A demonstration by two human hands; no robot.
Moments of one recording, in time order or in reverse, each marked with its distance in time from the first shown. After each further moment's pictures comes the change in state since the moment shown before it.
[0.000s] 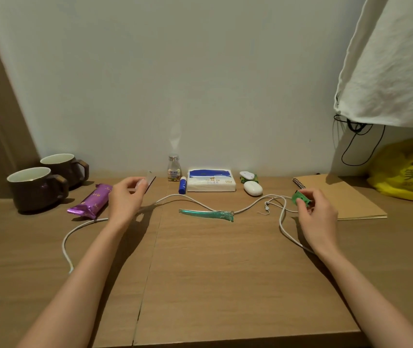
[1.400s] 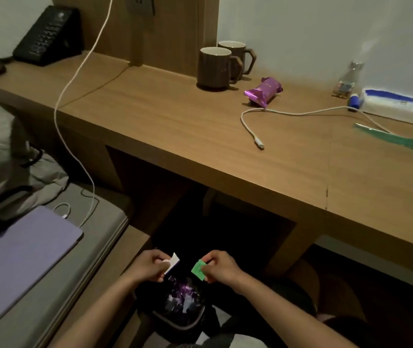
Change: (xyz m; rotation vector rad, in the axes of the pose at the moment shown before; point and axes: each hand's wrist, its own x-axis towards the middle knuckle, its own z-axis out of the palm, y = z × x) left_hand -0.319 -0.263 -0.217 0.051 -0.462 -0.935; right_hand -0.416 -0.145 0.201 0.177 -1.629 0.300
